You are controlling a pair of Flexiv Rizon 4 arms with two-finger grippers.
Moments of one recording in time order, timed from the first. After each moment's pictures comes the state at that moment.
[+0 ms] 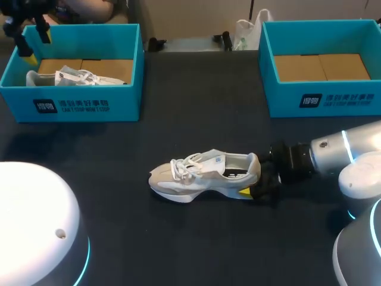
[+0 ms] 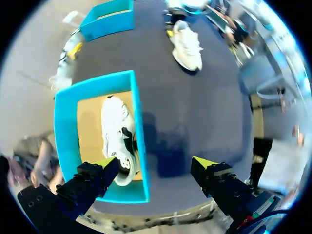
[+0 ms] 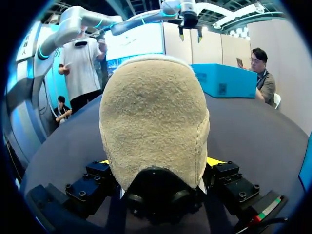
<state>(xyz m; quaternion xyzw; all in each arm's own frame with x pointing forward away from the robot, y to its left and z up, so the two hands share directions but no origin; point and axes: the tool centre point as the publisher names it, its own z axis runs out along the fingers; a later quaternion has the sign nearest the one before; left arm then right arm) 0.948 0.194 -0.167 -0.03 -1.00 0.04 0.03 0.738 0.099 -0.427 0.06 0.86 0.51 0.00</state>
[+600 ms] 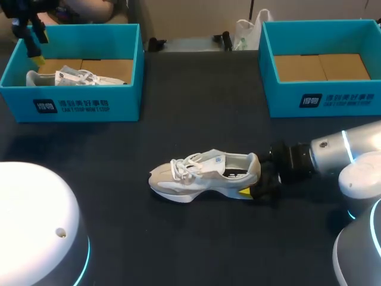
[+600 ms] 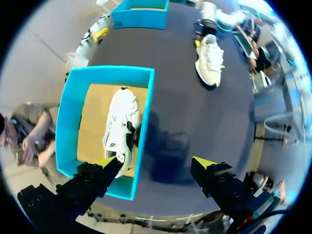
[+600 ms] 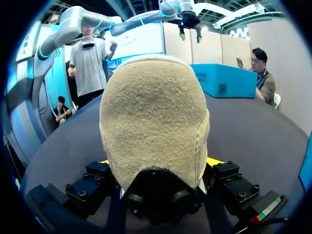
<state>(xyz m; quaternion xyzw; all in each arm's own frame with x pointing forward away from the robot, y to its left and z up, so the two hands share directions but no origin) 0.943 0.183 -0.166 0.11 -0.99 0.03 0.02 0.738 0.099 -0.427 0.06 0.86 0.51 0.00</state>
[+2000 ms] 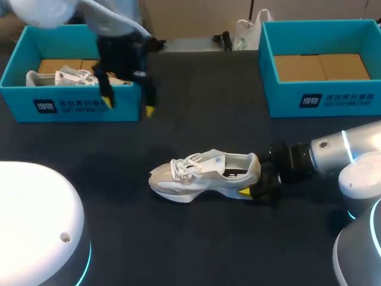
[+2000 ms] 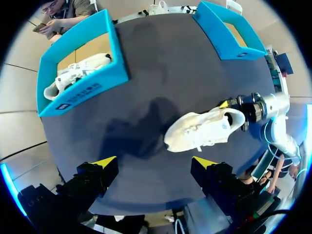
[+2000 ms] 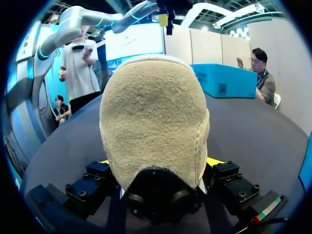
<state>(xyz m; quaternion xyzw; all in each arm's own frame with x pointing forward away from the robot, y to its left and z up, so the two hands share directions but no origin) 0.767 -0.047 -0.196 0.59 -0.81 -0.03 0.04 0.738 0.099 -0.428 0.06 0.86 0.51 0.00</state>
